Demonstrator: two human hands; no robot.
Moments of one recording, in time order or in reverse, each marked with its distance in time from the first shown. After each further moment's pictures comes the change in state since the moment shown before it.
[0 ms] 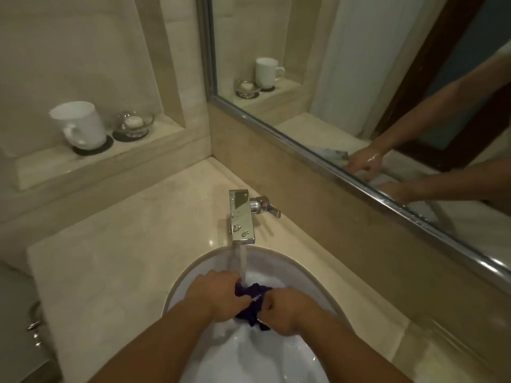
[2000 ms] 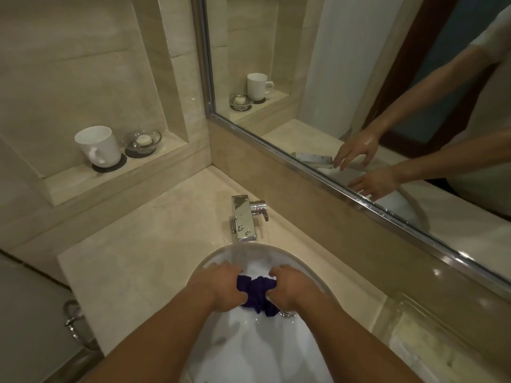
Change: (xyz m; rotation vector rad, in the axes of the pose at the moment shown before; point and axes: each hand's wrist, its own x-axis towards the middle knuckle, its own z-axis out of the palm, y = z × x) left_hand -0.064 0.014 -0.057 0.106 -0.062 0.025; right_hand -0.044 -0.021 -0.025 0.144 0.163 0.143
